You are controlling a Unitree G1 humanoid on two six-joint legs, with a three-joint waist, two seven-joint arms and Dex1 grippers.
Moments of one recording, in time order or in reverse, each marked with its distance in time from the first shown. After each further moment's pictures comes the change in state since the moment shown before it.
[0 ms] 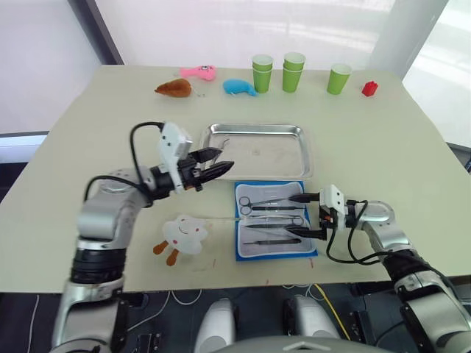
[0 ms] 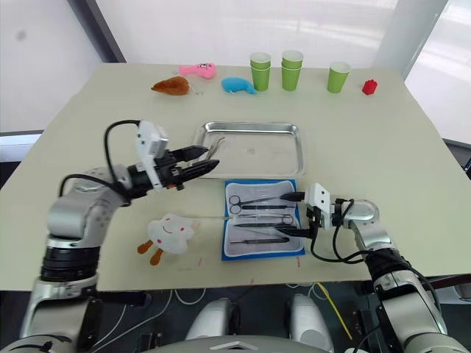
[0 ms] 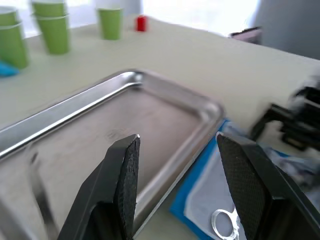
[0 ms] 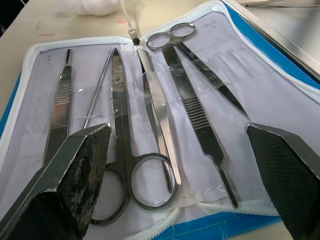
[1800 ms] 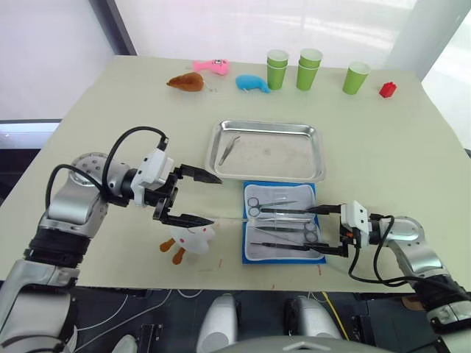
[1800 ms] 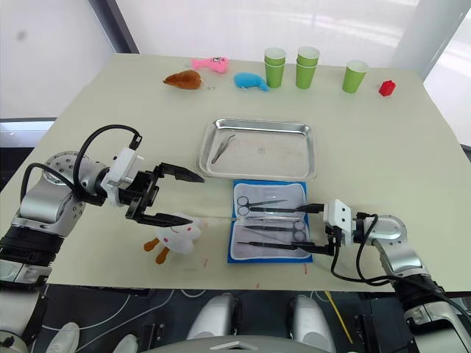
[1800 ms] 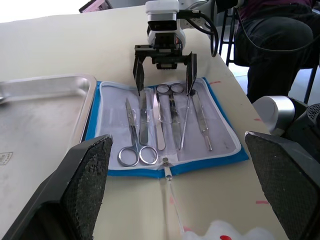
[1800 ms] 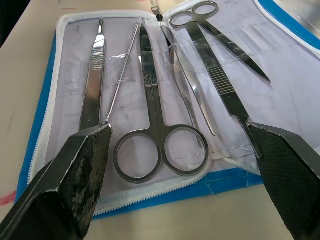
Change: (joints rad) left arm -0.084 0.256 -0.287 0.287 -0.123 -0.566 -0.530; right arm 0.198 -0.149 -0.021 -0.258 0.039 0.020 -0.015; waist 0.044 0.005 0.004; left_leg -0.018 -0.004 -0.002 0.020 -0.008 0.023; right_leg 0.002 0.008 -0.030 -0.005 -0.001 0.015
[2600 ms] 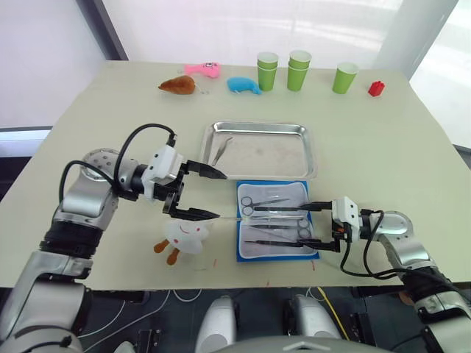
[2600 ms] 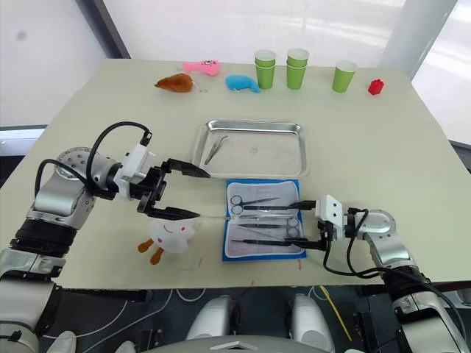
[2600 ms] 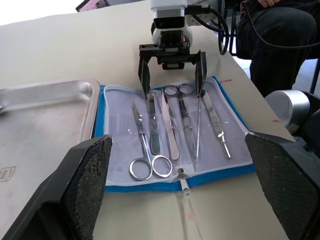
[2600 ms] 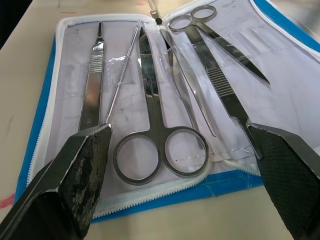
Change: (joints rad) left arm -0.074 -0.093 -0.030 0.089 0.100 -0.023 -0.001; right arm -0.078 0.068 0.012 0.076 -0.042 -0.005 0.023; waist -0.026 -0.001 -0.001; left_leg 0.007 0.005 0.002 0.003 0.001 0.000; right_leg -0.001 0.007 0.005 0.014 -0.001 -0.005
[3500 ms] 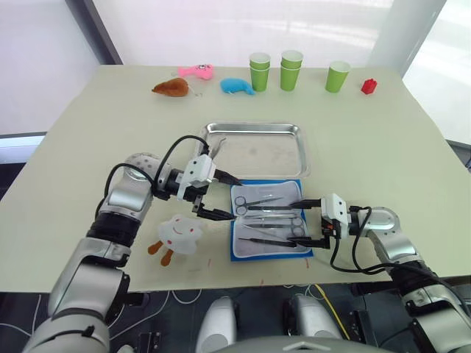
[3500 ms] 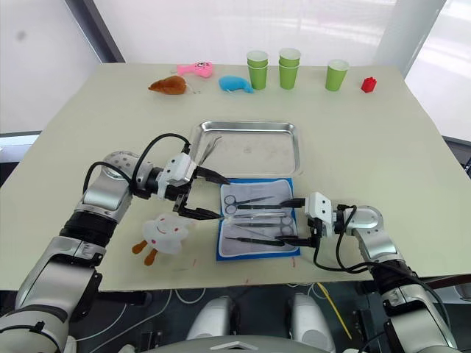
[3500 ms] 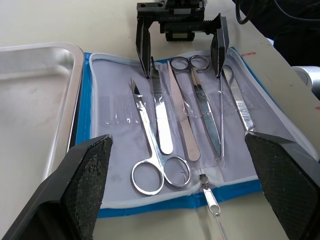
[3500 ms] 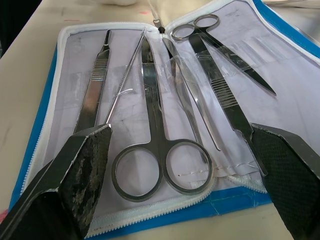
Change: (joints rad) left arm -0.085 -0.198 -0.052 0.182 0.266 -0.031 0.013; right arm -0.040 0.055 0.015 0.026 -0.031 0.006 -0.010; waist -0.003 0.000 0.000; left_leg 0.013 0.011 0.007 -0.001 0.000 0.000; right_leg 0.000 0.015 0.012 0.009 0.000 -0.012
